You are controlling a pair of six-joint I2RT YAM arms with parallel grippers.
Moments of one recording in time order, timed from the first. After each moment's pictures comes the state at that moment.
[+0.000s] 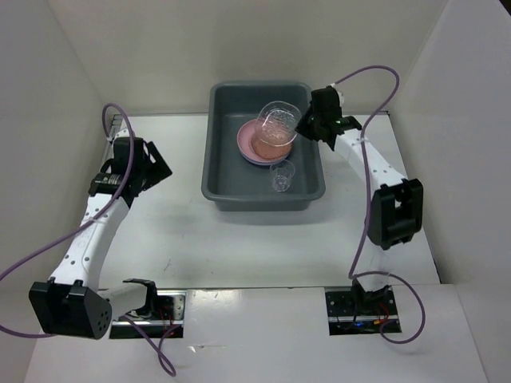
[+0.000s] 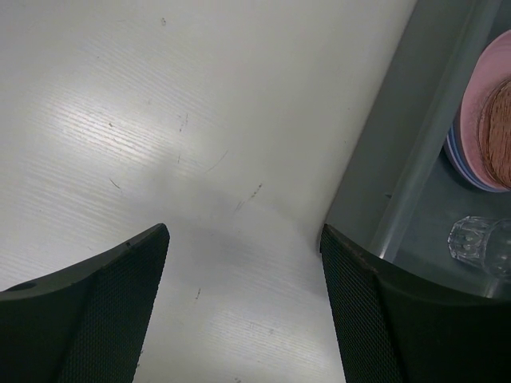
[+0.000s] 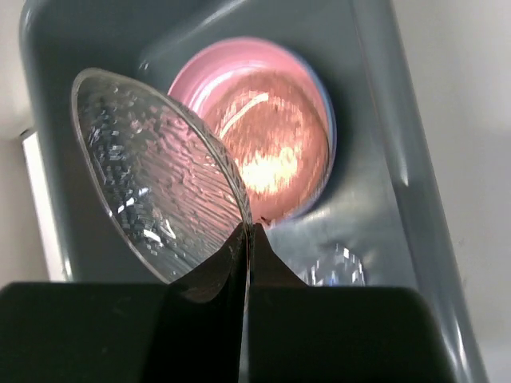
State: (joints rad) left arm -0.06 1.16 1.11 -0.67 -0.19 -0.58; right arm 0.30 1.77 1.61 -0.46 0.08 0.76
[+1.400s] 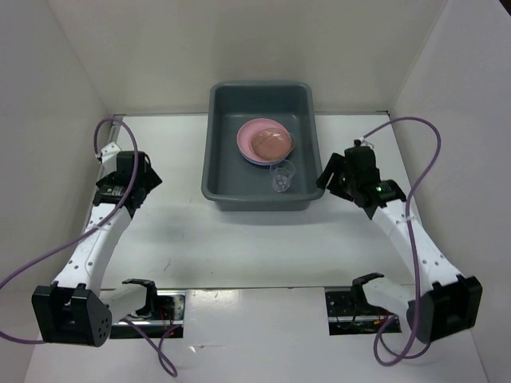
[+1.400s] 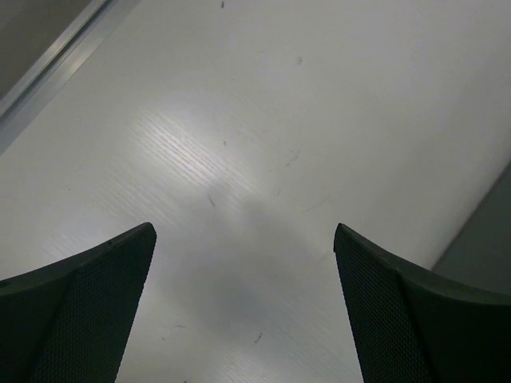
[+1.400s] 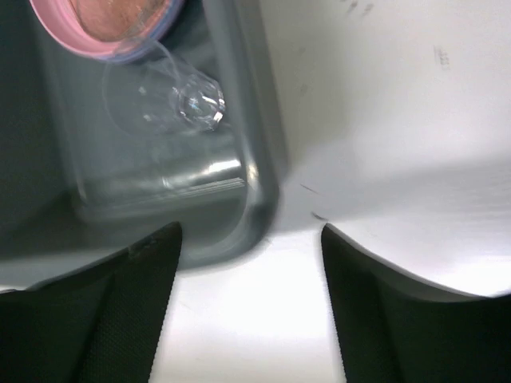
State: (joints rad) left arm -0.04 1.10 0.96 -0.61 -0.49 -0.63; right arm 0.26 1.13 1.00 -0.60 0.08 0.60
